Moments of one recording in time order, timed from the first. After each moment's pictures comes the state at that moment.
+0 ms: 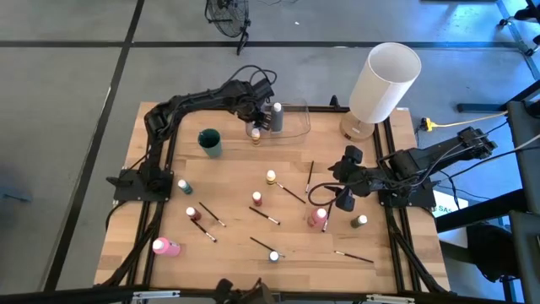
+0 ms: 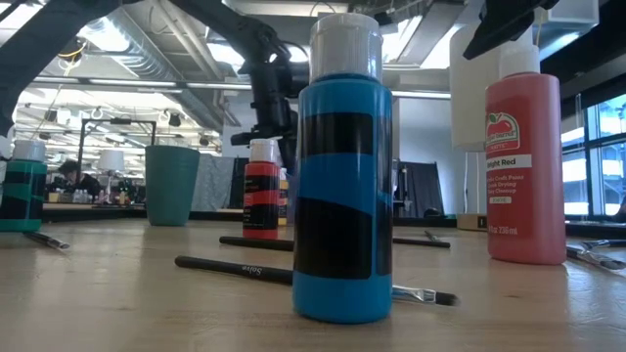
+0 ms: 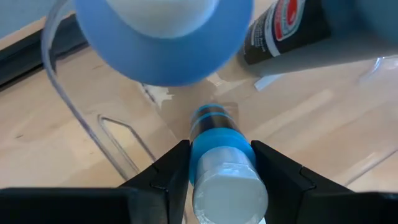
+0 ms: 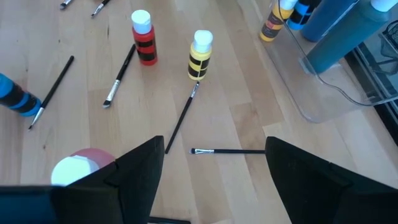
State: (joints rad) left arm 0.58 2.01 1.71 -0.96 -0.03 -0.52; right arm 0.40 1.13 1.07 -0.90 0.46 0.44
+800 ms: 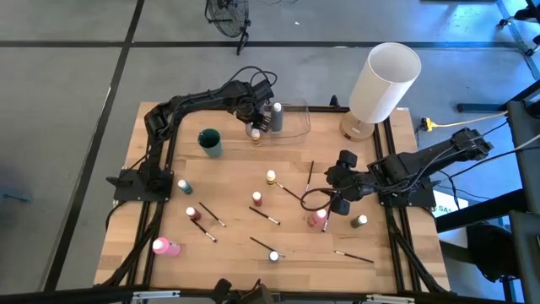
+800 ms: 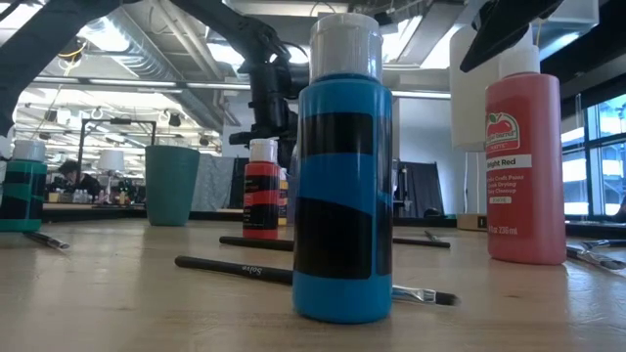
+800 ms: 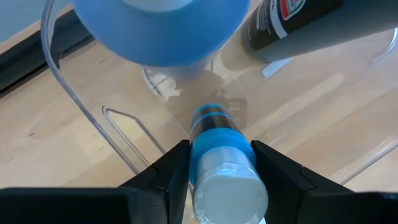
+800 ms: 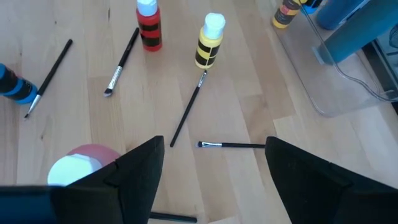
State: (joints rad) left arm 0.58 2.01 1.71 -1.00 -0.05 -0.47; right arm 0.40 1.20 1.07 -0.89 0.43 0.44
